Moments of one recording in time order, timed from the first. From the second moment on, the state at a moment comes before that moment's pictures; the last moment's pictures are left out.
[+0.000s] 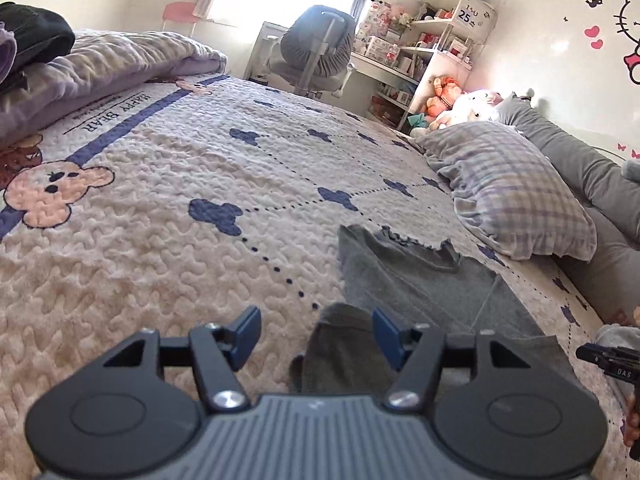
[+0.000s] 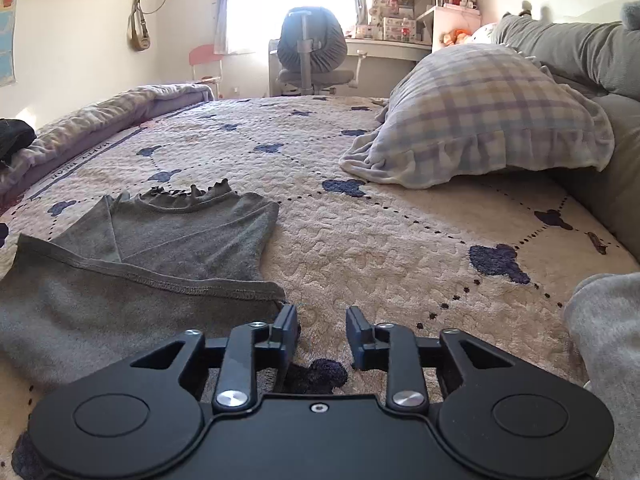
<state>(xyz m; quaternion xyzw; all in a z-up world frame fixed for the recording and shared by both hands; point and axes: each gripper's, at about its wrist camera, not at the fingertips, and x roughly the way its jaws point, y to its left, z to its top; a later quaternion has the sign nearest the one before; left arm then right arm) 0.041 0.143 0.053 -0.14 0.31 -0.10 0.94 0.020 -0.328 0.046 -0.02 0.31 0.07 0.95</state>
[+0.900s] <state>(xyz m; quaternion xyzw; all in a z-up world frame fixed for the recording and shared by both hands) 0.076 0.120 0.028 -0.11 0.35 -0.16 0.92 0.052 -0.305 0.043 -0.04 0.33 0.11 0.94</state>
